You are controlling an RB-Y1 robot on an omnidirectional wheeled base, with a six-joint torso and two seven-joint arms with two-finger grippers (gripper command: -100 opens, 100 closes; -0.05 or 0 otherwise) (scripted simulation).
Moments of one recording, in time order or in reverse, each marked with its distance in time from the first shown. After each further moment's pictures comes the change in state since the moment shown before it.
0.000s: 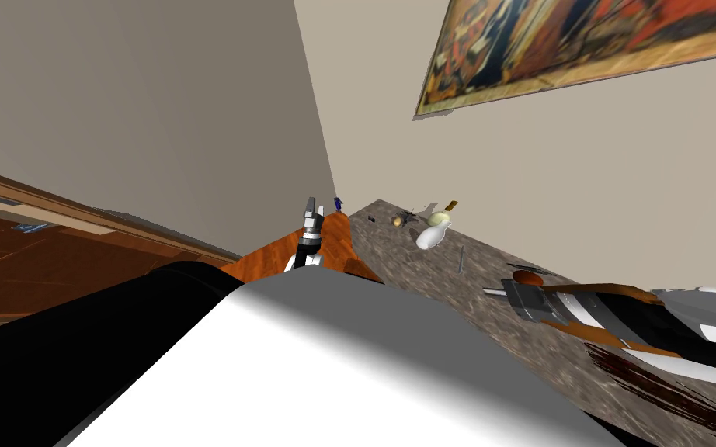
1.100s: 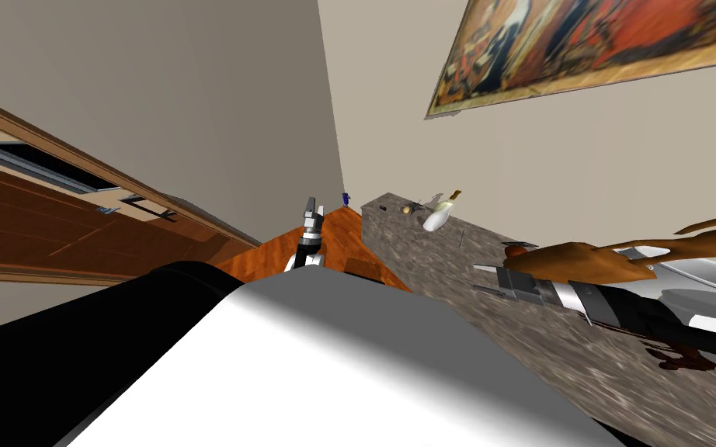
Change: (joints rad) left arm 0.000 0.000 0.000 0.000 0.000 0.000 0.000; right arm 0.040 0.157 -0.160 0.223 -0.170 -0.195 0.010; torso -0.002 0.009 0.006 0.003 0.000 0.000
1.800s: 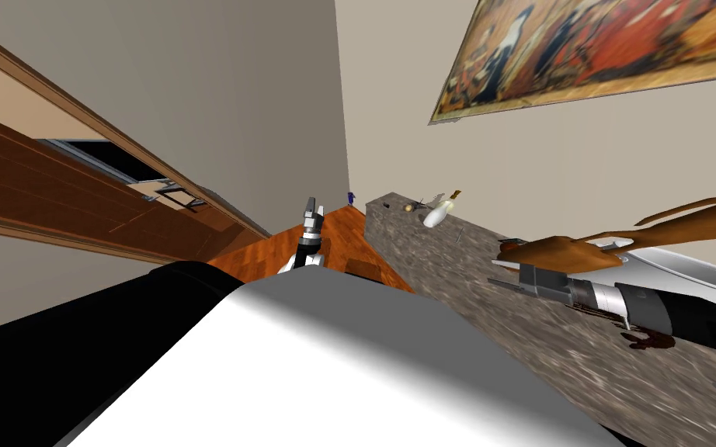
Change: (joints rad) left arm 0.000 0.000 0.000 0.000 0.000 0.000 0.000; right arm 0.031 0.011 -0.093 0.160 -0.076 -0.071 0.006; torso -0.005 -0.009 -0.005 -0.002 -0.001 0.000
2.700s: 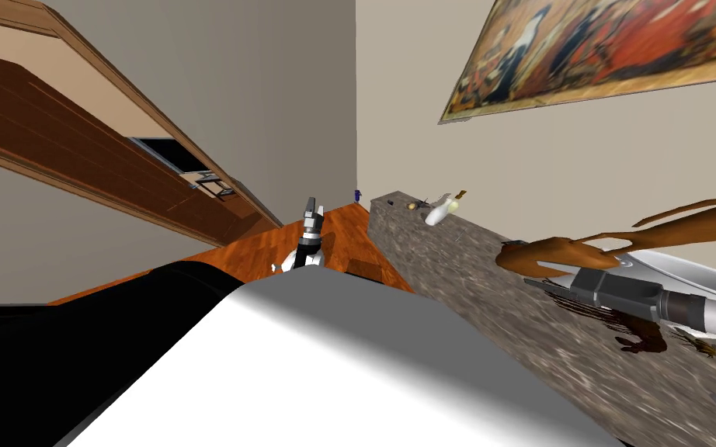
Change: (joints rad) left arm 0.000 0.000 0.000 0.000 0.000 0.000 0.000; right arm 0.072 -0.036 -0.101 0.198 -0.063 -0.045 -0.009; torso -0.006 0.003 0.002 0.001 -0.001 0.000
